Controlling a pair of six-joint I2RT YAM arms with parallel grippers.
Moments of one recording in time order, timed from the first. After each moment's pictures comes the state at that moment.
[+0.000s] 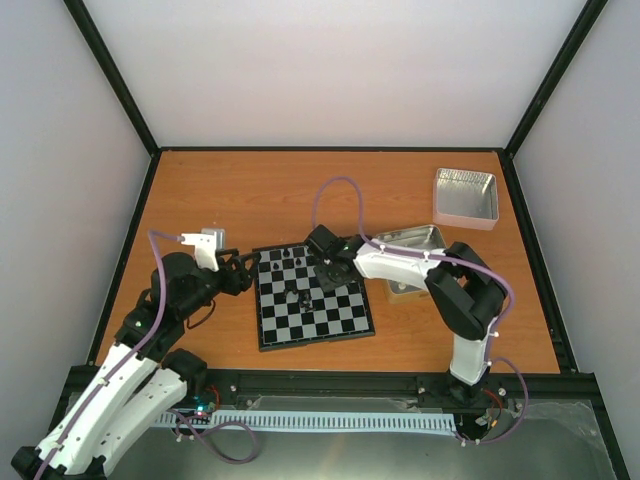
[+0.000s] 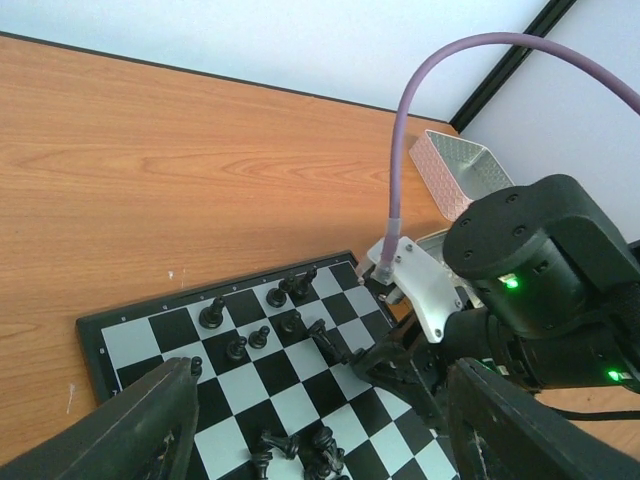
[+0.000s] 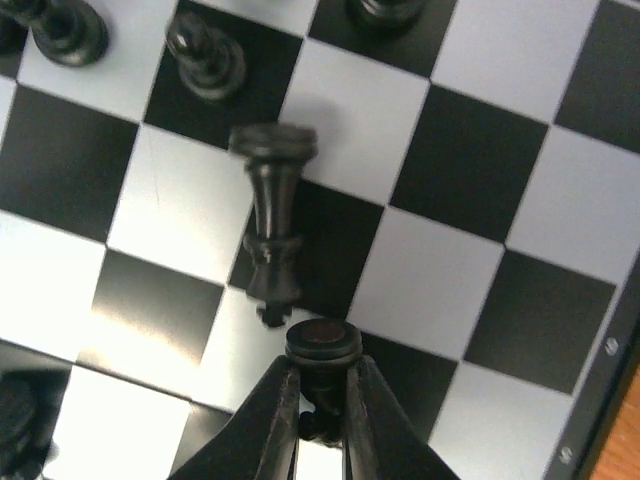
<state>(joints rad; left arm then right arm) -0.47 0.53 0.60 -0.42 0.13 -0.43 0.88 1.86 1.22 -0.60 0.14 0.39</state>
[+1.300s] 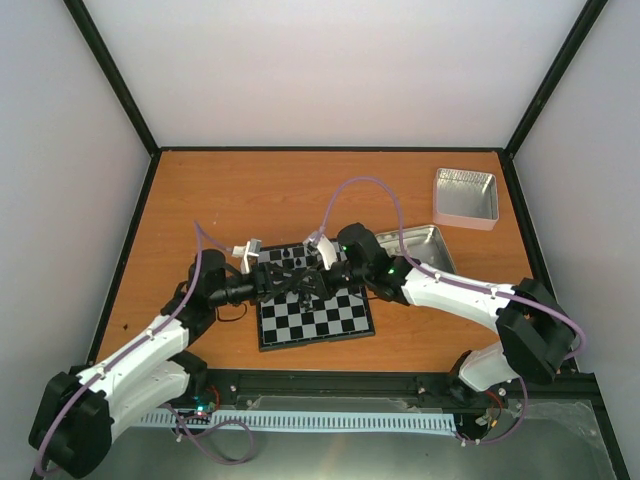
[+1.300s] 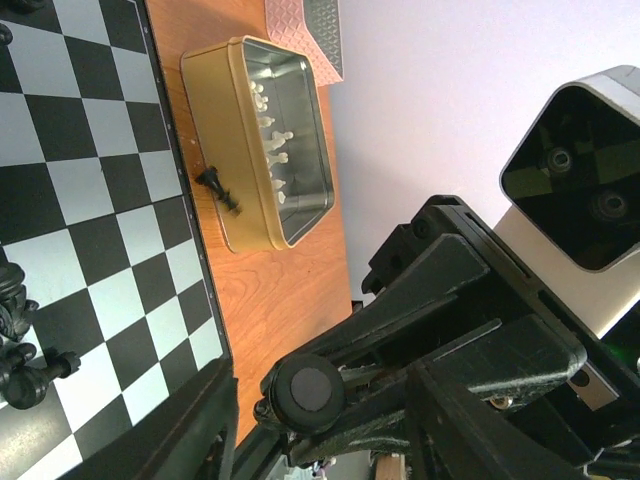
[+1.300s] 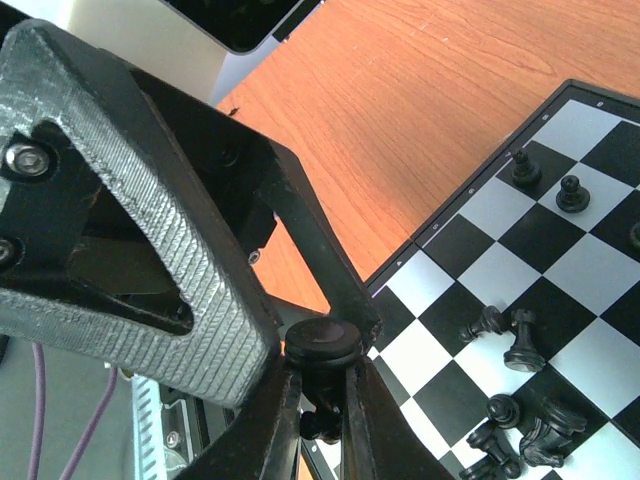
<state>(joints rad) -0.47 0.86 0.34 0.17 0.71 -1.10 0.88 1.45 0.87 0.00 -0.54 0.35</state>
